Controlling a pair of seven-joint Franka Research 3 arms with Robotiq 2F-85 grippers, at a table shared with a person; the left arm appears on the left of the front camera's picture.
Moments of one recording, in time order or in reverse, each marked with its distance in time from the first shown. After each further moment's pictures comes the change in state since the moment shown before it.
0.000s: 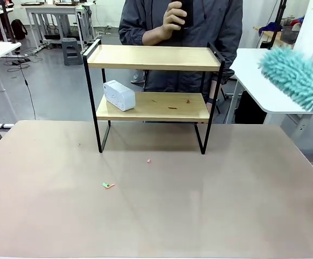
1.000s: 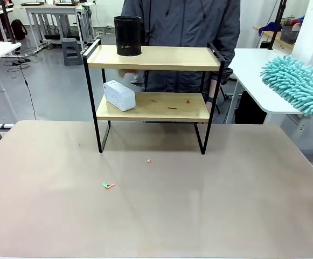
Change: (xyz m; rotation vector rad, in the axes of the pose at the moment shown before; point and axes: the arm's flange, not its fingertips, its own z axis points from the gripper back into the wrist) left arm 0.000 0.000 0.000 0.000 0.001 0.000; right arm -0.002 -0.001 0.000 -0.012 -0.001 -0.019
